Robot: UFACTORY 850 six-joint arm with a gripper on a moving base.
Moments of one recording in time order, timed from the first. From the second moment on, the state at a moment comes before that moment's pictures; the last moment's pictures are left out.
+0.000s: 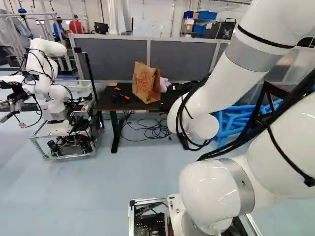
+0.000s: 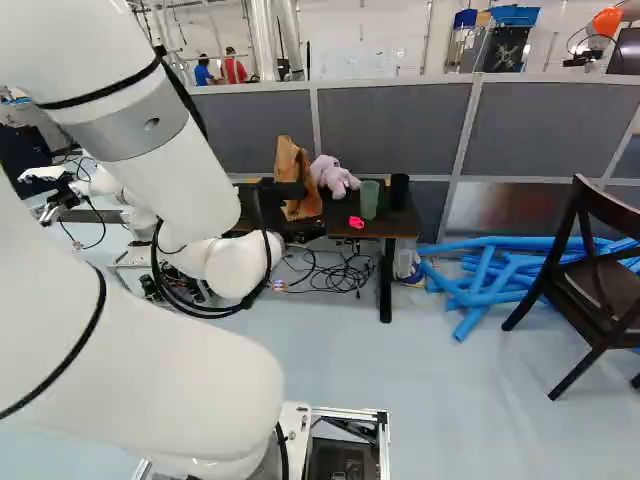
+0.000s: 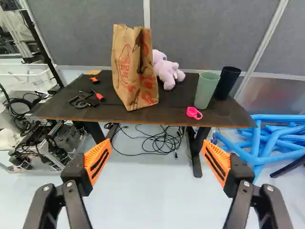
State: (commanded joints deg) arm 0.1 15.5 -6.4 0.1 48.3 -0.3
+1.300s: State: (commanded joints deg) arm 0.0 16.0 -5.0 0.0 50.0 0.0
